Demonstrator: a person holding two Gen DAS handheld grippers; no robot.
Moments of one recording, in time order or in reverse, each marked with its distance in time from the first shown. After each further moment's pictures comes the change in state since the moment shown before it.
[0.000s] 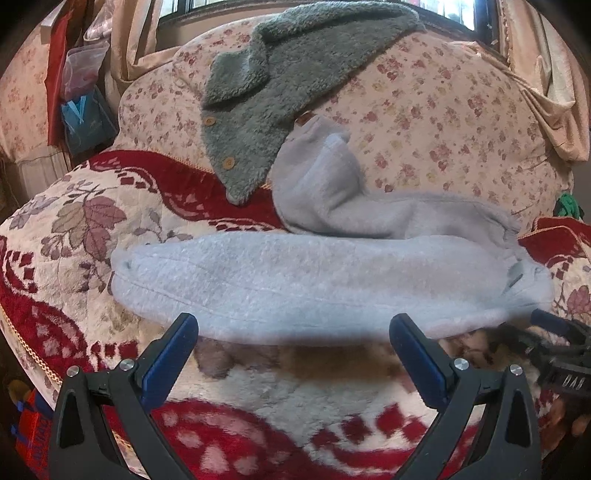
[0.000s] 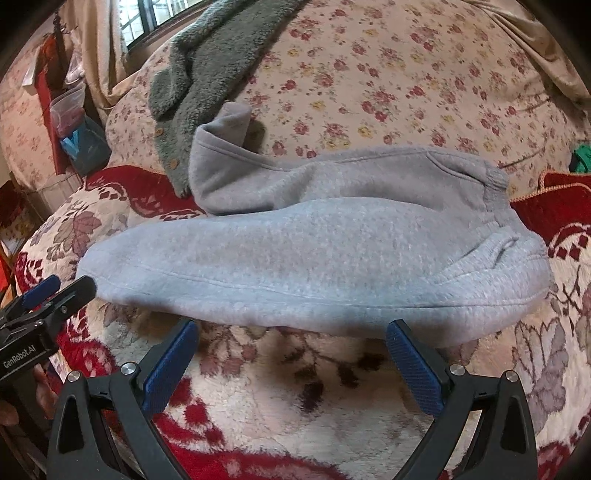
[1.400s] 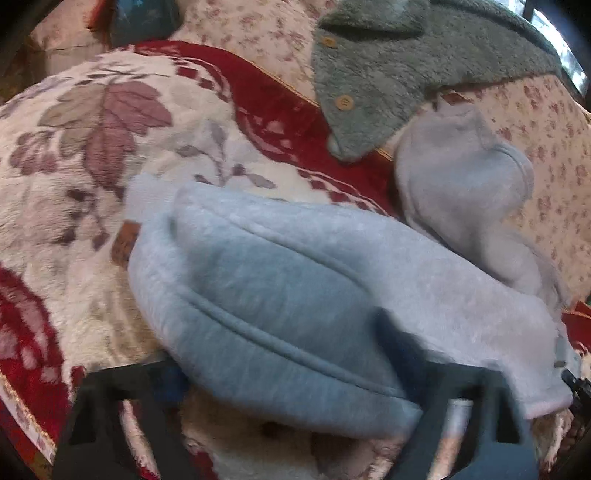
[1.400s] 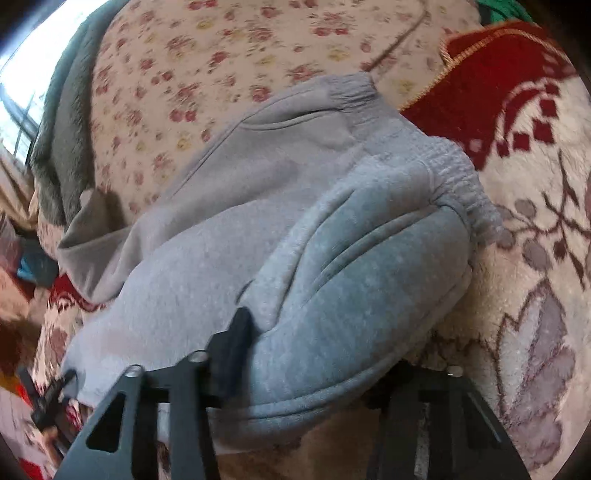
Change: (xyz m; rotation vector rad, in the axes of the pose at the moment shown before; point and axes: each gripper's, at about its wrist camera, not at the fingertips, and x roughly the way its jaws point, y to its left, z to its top) left arm 0.123 0.140 0.009 -0.354 0.187 -0.059; right arm 0.041 -0.196 0.010 0.419 0.046 0.021
